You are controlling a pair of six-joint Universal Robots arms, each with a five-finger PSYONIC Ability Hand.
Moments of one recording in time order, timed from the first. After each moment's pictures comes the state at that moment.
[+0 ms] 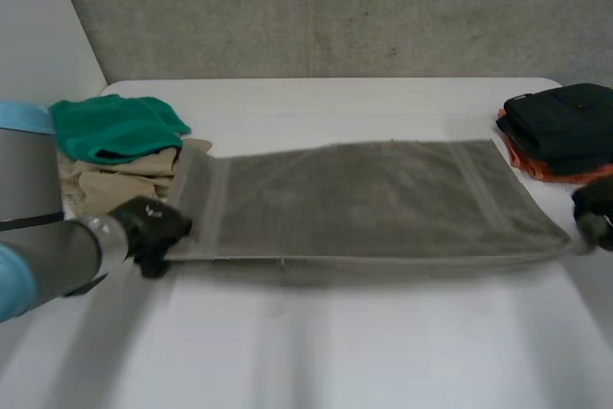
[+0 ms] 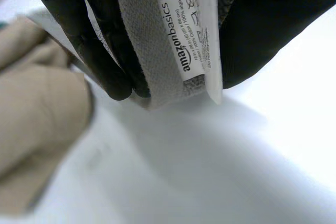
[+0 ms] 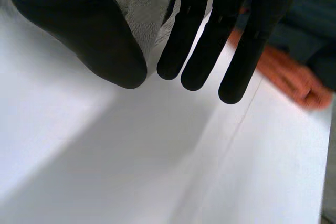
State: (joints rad) left arm 4.50 -1.99 -1.55 2.77 -1.40 3.84; right arm 1.34 -1.12 1.35 0.57 1.24 2.28; left_hand 1.15 1.20 1.19 1.20 0.99; right_hand 1.13 1.18 1.19 1.20 1.02
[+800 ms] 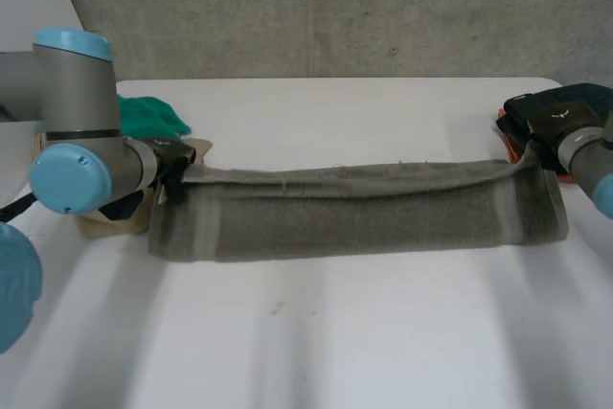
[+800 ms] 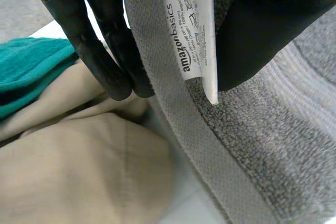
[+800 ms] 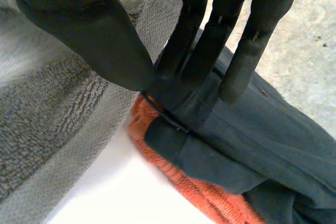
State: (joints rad) left arm 4.41 -2.48 -0.65 2.52 -1.60 3.49; right arm 1.65 -0.70 0.83 0.18 1.54 2.56; left_hand 1.15 1.20 1.19 1.20 0.99; right_hand 1.15 1.18 1.19 1.20 1.02
